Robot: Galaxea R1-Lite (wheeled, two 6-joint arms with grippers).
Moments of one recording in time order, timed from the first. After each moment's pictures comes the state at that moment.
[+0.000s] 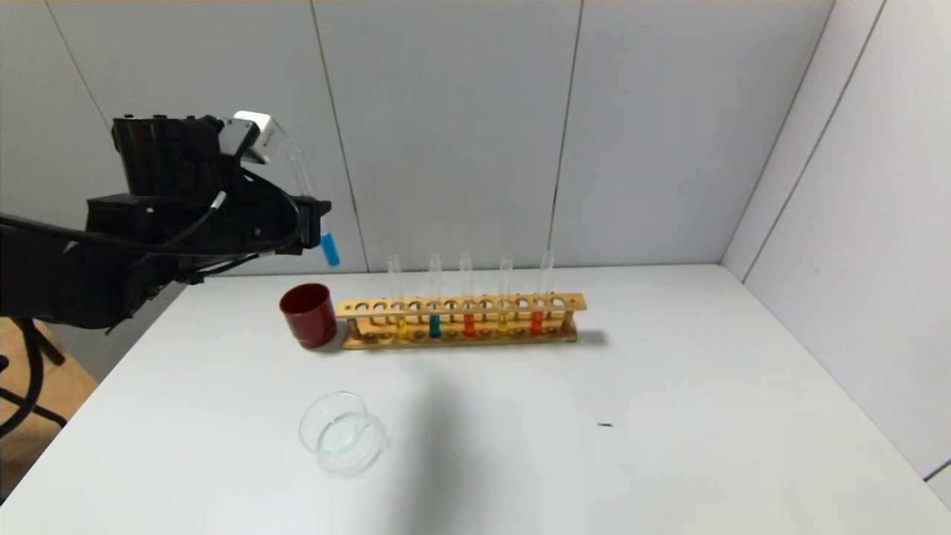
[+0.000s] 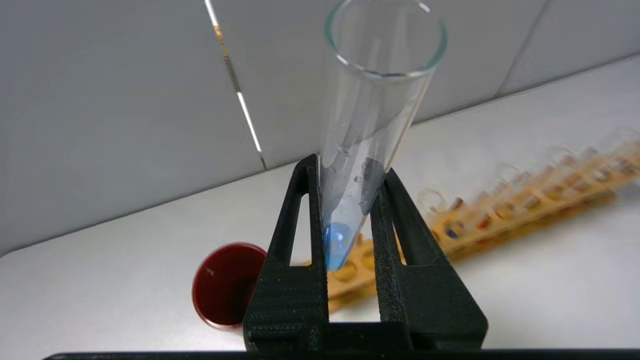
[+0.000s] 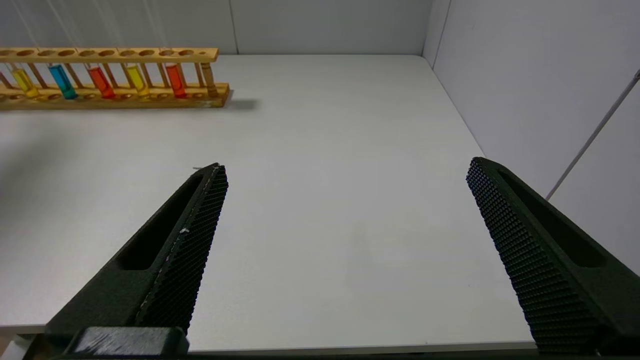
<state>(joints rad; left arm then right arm) -0.20 1.73 -1.07 -0.51 -0.08 0.07 0.00 0.00 0.00 0.00 0.01 0.00</state>
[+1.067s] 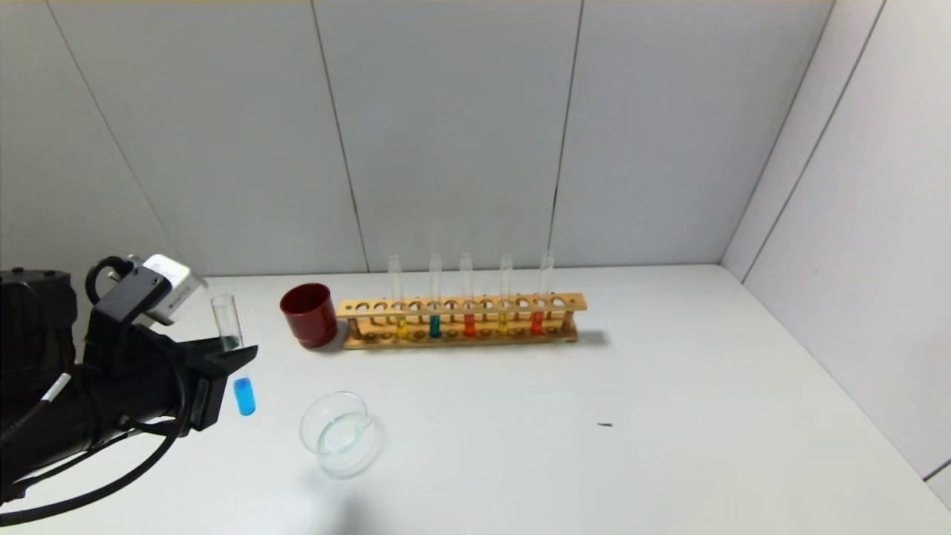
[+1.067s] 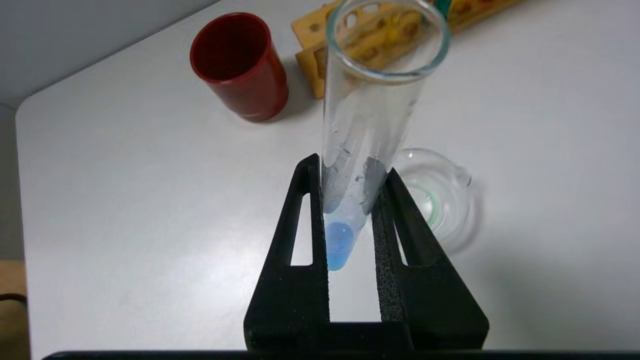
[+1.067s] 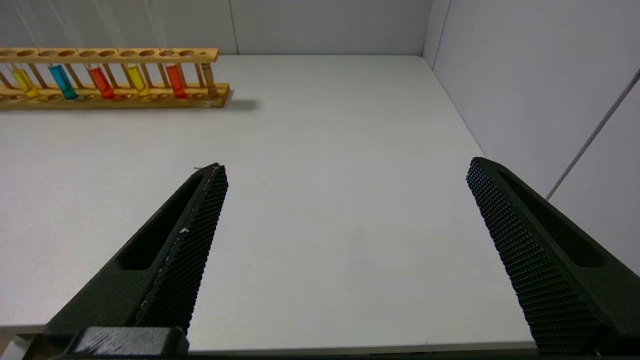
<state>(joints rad) -0.12 1.34 -0.46 -0.47 -0.14 0.28 0.00 0.00 0.00 0.00 0.01 0.00</state>
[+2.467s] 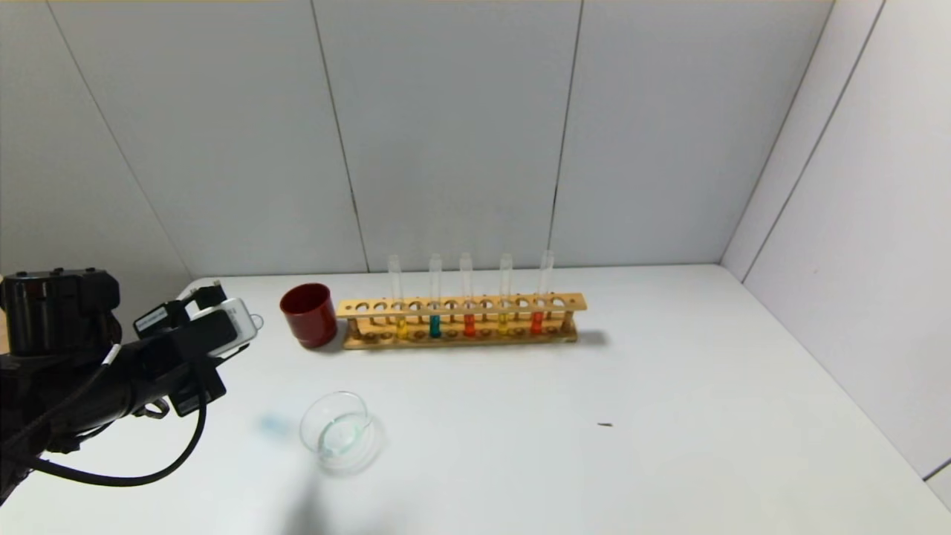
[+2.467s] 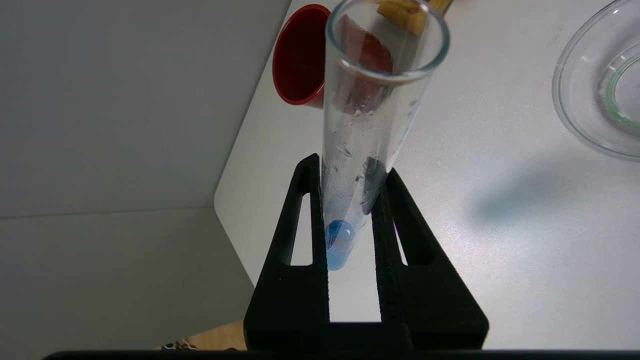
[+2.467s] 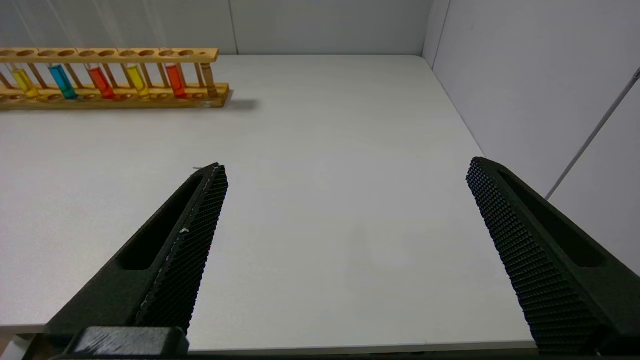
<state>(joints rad) 0.01 1.57 -0.48 -0.67 -0.18 1.07 0.00 0.00 0.00 0.00 0.01 0.00</state>
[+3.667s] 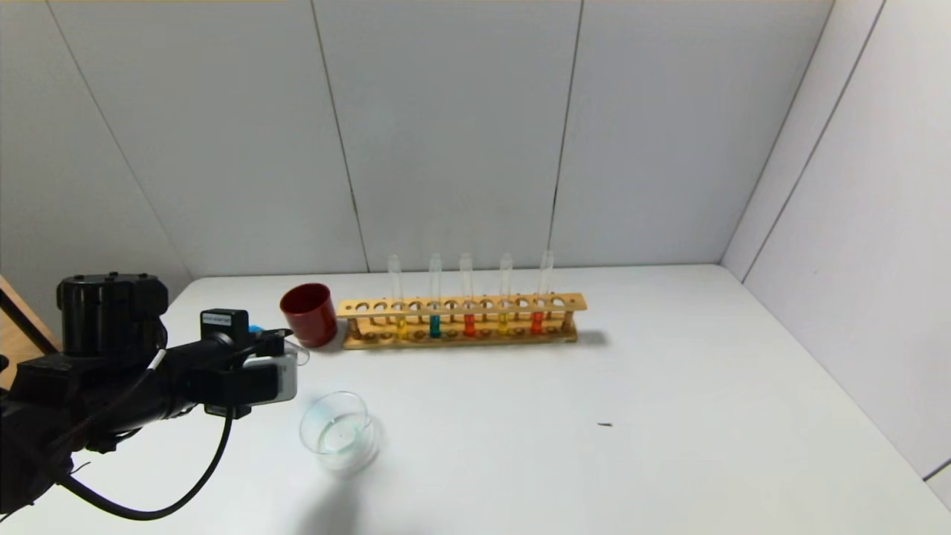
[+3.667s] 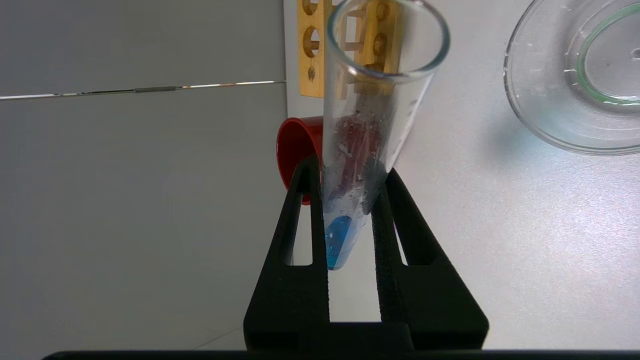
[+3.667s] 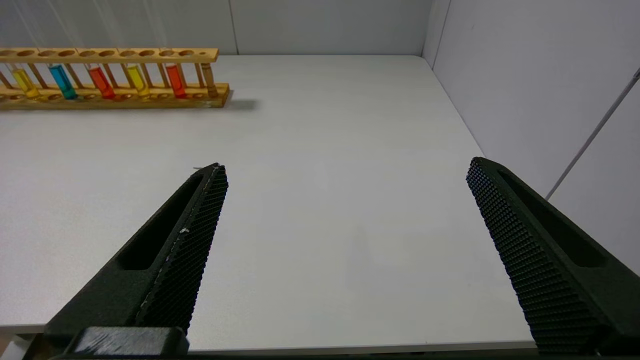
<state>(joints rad) -0.09 1.64 -0.48 -0.72 -0.27 1.48 0.00 0.00 0.00 0.00 0.01 0.00</state>
